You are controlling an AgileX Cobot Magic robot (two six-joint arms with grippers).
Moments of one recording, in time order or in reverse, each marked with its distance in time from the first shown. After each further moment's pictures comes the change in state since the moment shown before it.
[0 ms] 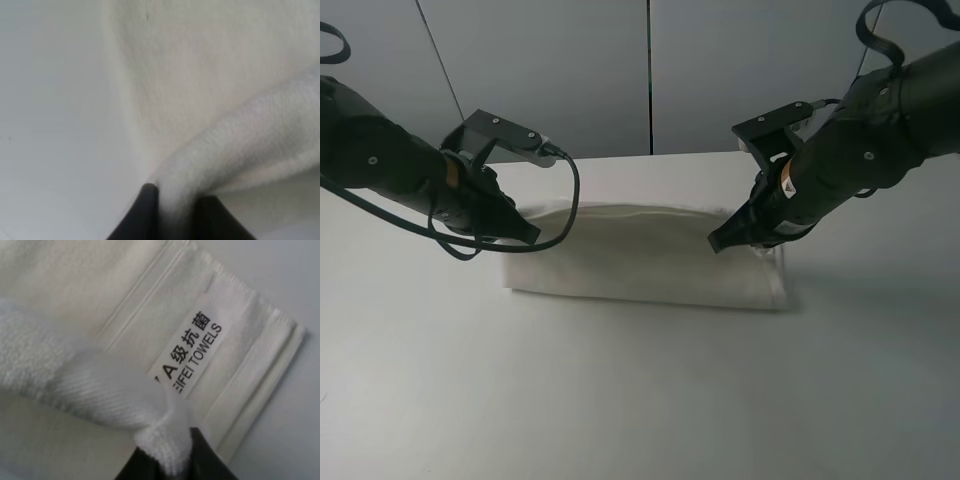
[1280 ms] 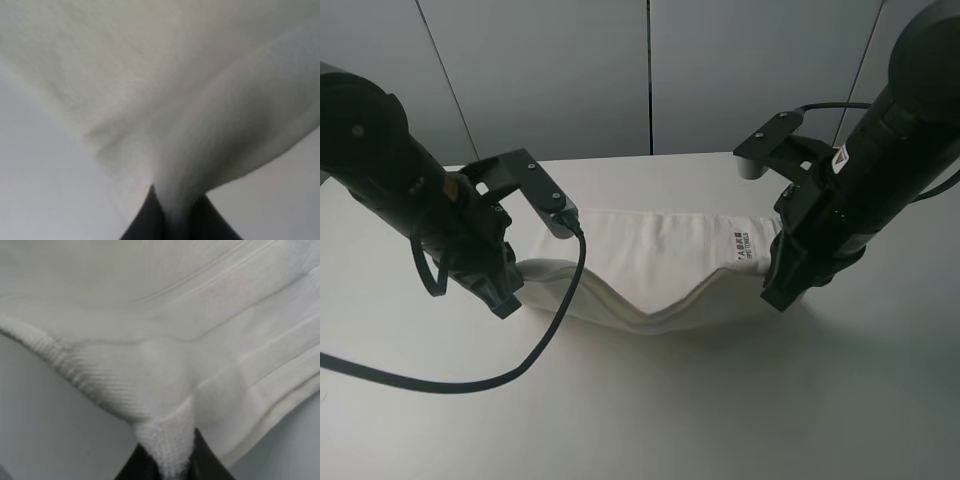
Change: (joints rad) left arm -0.137 -0.112 0.000 -0.314 0.373 0.532; right arm 0.004 -0.228 0.000 0.616 0.428 -0.918
